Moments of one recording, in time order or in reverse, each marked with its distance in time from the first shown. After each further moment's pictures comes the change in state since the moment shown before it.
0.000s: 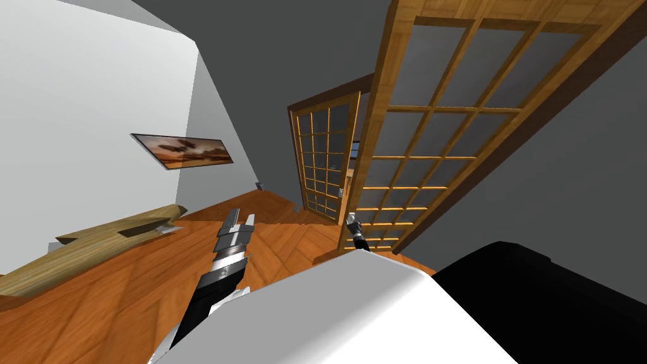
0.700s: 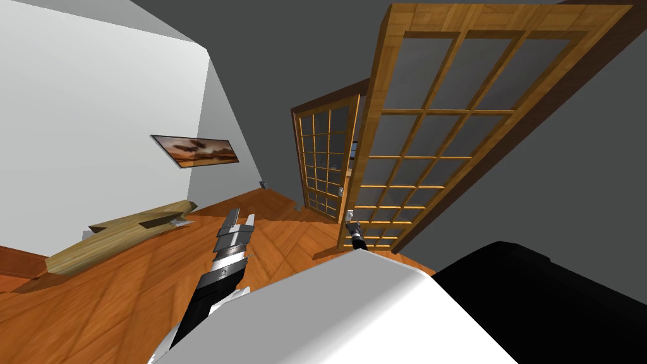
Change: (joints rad) arm 0.004 0.025 0.024 -0.031 -0.080 0.009 -0.186
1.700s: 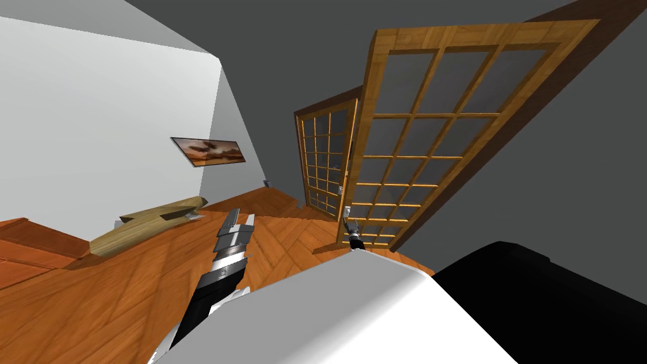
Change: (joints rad) arm 0.001 0.027 0.027 -0.029 -0.091 0.009 -0.229
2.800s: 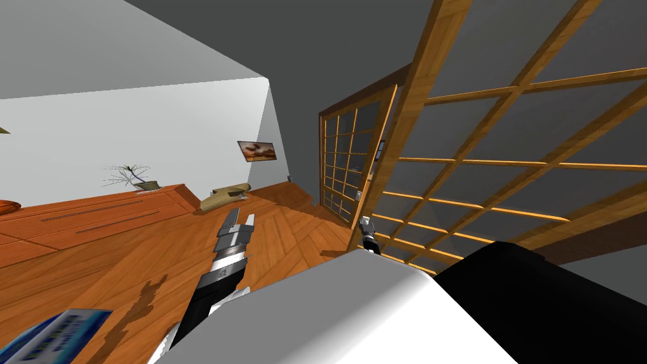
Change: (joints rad) arm 0.026 -0.074 -0.197 0.070 -0.056 -0.018 -0.056
